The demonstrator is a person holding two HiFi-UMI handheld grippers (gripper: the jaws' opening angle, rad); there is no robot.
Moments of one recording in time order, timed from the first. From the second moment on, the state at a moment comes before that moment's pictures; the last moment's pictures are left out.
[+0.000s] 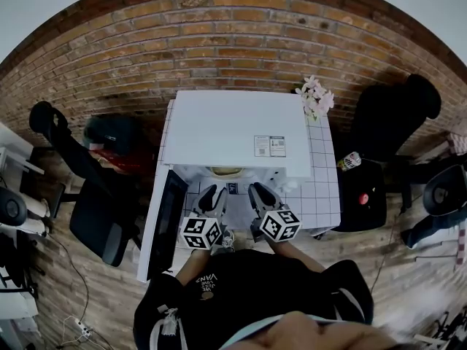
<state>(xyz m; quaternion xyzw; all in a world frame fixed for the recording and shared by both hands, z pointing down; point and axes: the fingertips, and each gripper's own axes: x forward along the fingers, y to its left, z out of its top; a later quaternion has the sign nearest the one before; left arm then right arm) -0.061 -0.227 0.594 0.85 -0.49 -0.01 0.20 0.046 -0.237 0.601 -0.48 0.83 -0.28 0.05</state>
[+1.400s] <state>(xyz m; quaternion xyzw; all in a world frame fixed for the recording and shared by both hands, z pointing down) -0.087 -0.306 0.653 0.80 -0.51 -0.06 0.32 0.020 -0.313 0.656 -0.52 0.76 -0.38 0.10</state>
